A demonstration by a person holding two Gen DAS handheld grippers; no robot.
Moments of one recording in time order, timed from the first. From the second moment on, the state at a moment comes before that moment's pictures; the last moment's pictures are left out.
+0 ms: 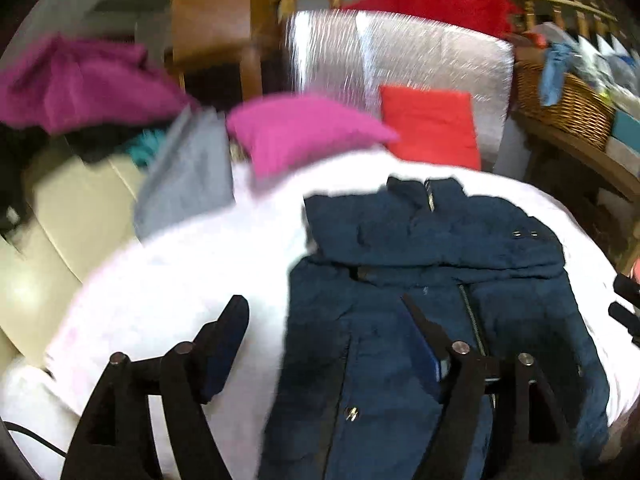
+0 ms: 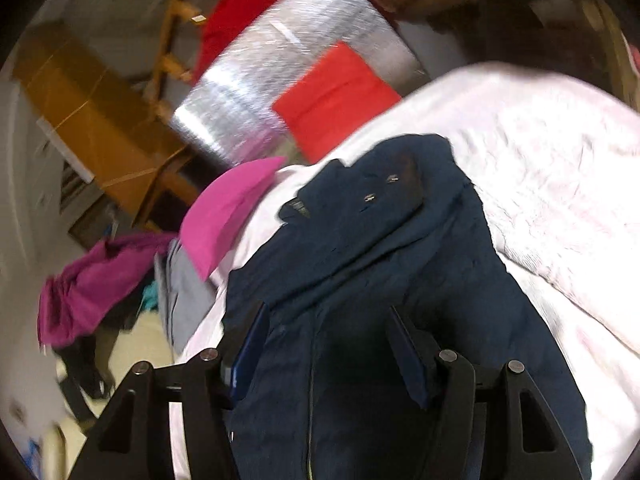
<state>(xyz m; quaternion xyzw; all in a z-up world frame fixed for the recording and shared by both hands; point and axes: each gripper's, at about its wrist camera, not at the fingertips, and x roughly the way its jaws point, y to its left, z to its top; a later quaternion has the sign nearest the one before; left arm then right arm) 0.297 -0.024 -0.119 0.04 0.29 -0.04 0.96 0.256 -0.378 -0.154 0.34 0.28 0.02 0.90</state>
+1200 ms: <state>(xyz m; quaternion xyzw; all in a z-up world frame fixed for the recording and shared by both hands) 0.156 0.003 -0.074 0.10 0.28 -0.04 0.95 0.075 -0.364 -0.055 0.26 0.20 0.05 0.94</state>
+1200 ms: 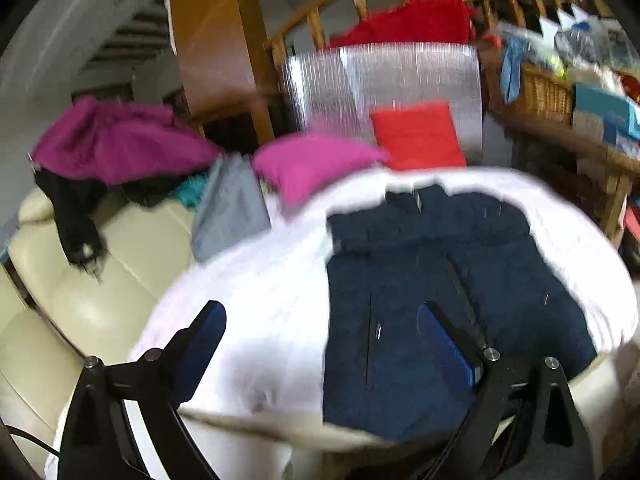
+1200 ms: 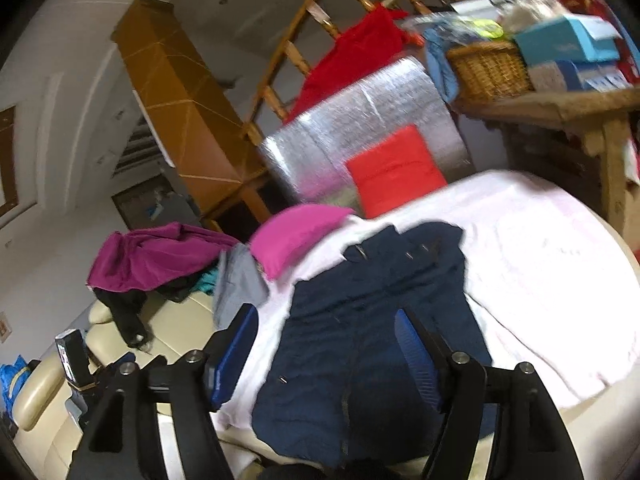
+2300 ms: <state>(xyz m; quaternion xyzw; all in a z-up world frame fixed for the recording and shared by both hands) 0.245 0.033 -0.246 0.06 0.48 -0.07 0.87 0.174 -0.412 -0.275 0.31 0.42 -0.03 0.86</state>
